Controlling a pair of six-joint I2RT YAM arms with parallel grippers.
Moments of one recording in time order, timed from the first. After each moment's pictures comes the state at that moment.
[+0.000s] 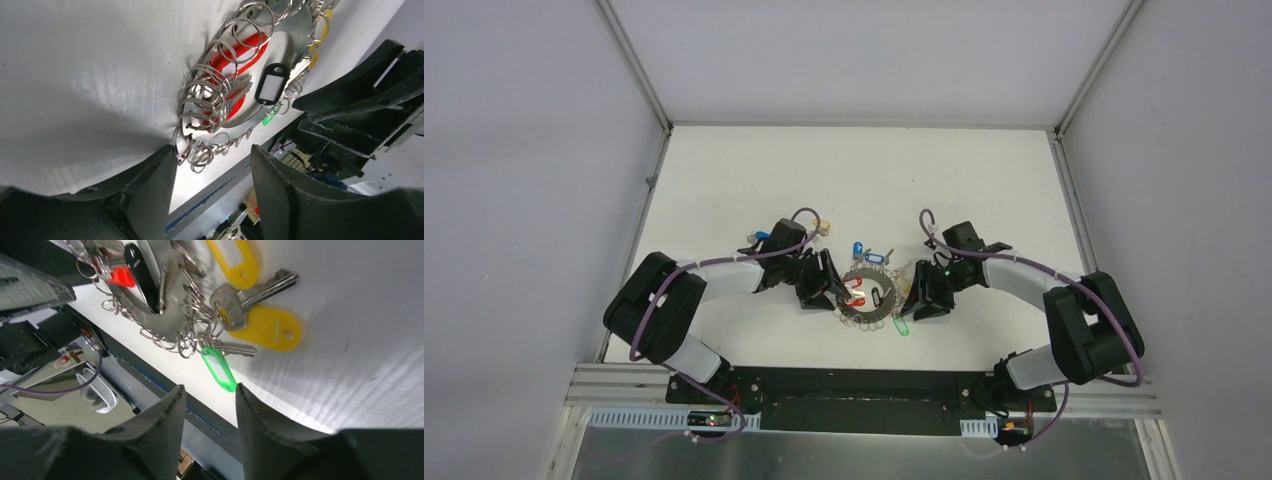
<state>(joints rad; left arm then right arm) -0.55 1.50 0.60 0.02 0.56 -1.05 0.41 1.45 0.68 -0.52 -0.64 0.51</state>
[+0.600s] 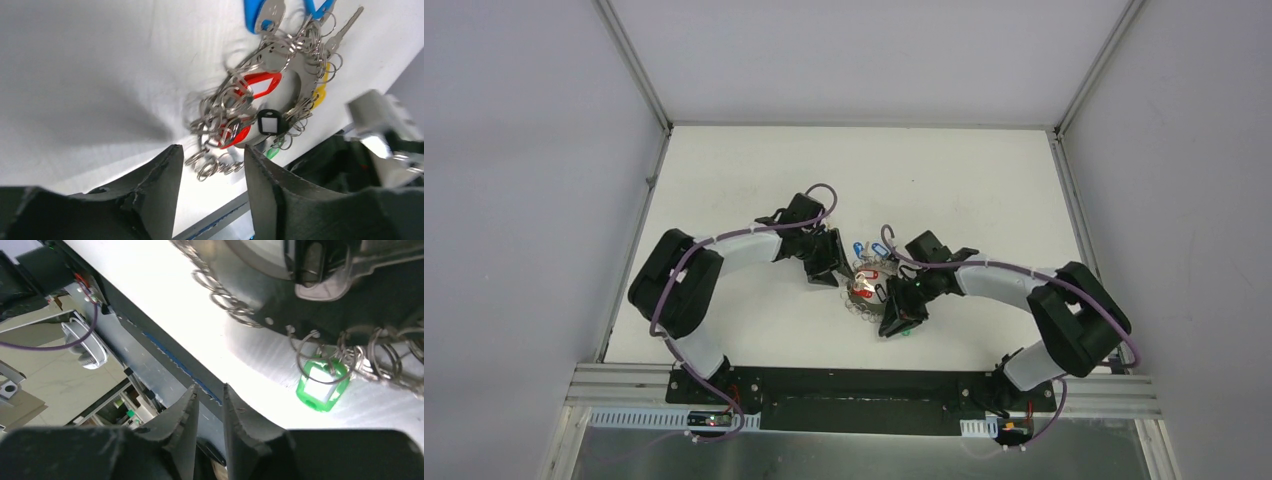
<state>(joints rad) -0.56 1.71 0.92 -0.17 0.47 -0.89 0.68 1.54 0.70 -0.43 -0.72 0.61</state>
